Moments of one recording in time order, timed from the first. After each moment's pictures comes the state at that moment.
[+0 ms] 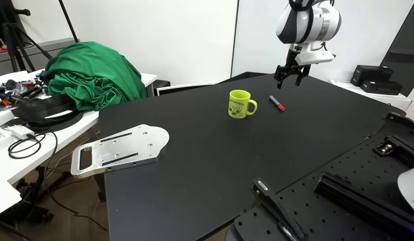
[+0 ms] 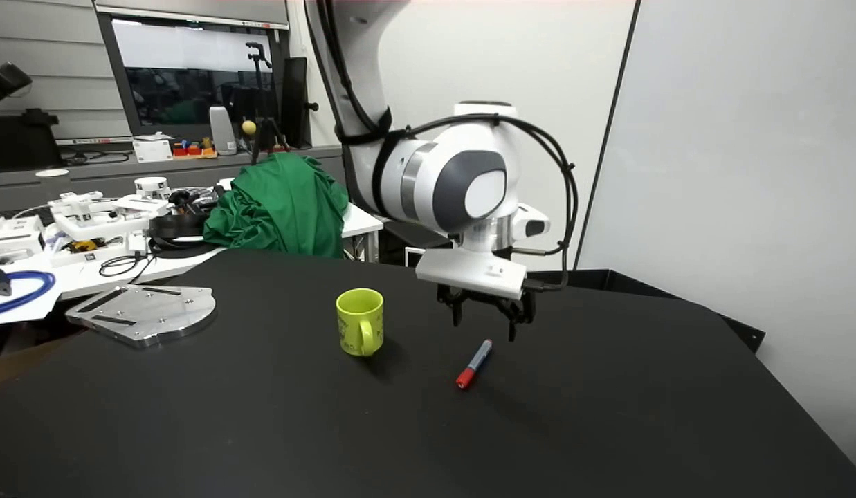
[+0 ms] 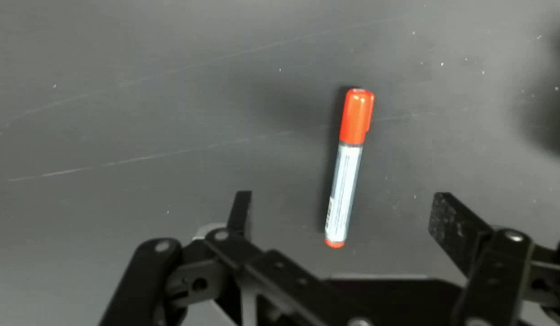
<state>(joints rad) -0.29 0.70 -0.15 -2.07 0.14 2.89 -0.26</state>
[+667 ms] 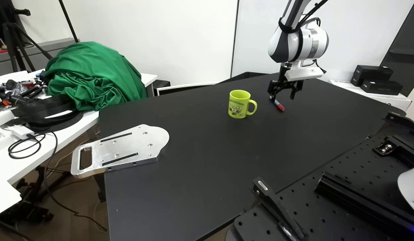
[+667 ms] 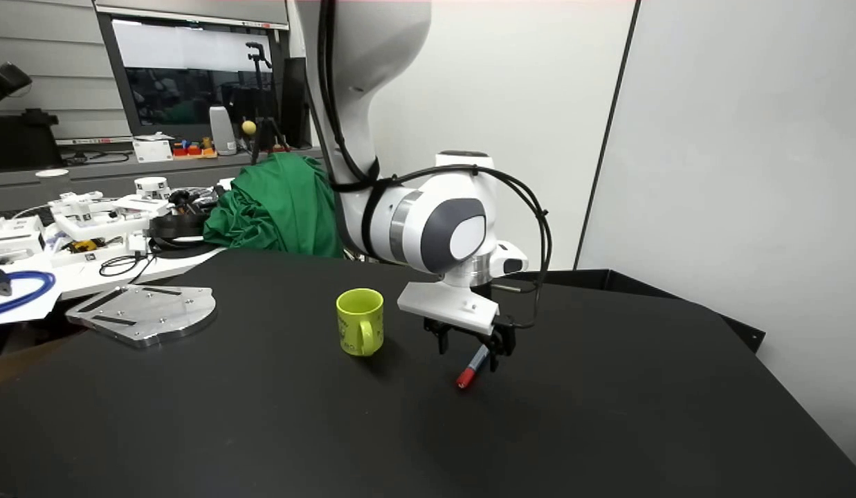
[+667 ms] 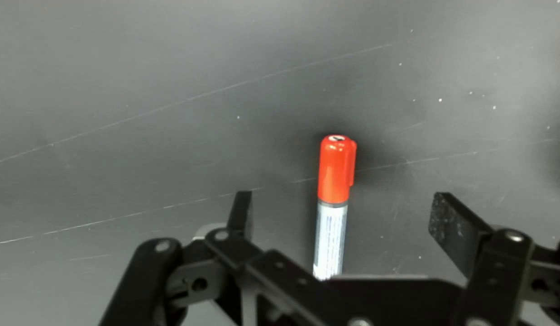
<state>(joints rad) -0.26 0.84 -0.15 -2.00 0.12 2.91 -0.13</state>
